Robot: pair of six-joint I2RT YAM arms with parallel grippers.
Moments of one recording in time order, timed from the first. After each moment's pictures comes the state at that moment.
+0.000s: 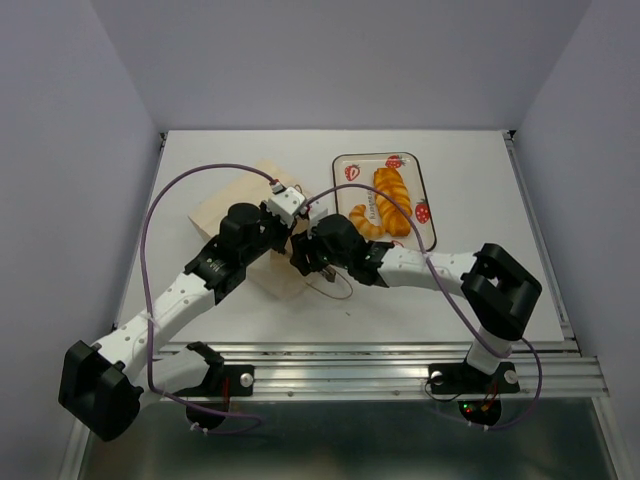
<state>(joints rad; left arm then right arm) -0.59 1.03 0.75 -0.05 0.06 0.16 0.95 1.73 1.07 0.16 0.05 0.29</state>
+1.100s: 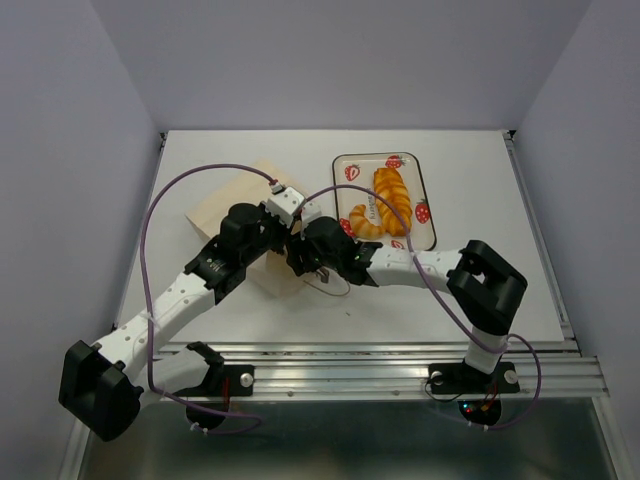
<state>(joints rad) -0.59 1.03 0.75 -0.06 0.03 0.16 0.98 1.81 1.14 0.12 0.11 0.31</state>
